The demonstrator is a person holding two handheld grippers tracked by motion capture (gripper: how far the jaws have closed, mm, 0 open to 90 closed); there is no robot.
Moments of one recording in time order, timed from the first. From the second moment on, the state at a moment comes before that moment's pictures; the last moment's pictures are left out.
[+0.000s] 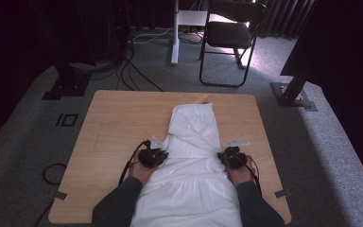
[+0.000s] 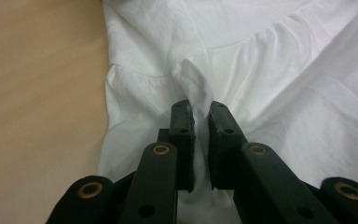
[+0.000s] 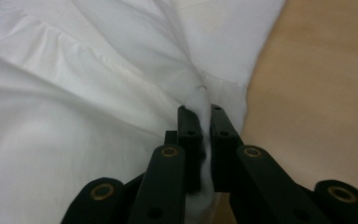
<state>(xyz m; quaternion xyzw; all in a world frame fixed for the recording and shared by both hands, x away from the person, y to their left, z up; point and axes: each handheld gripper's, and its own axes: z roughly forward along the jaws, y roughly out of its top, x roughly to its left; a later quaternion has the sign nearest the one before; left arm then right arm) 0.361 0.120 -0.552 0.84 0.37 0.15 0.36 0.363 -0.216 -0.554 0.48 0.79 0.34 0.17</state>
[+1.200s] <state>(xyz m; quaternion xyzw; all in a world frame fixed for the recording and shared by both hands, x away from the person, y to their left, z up) 0.328 0.130 -0.558 0.84 0.36 0.15 0.39 0.429 -0.197 -0.518 0.50 0.75 0.38 0.18</state>
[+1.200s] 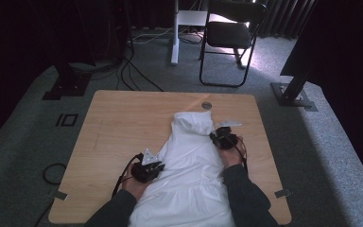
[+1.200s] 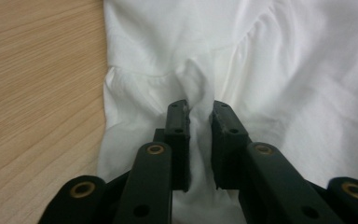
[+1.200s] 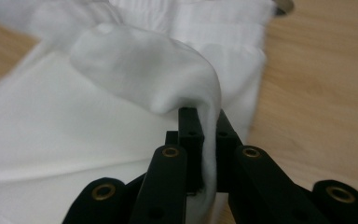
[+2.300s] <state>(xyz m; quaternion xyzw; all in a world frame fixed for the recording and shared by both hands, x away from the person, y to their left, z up) 0.438 0.065 -0.509 0.85 0.33 0.18 0.36 0.442 -0.183 -0.551 0.48 0.79 0.34 0.18</state>
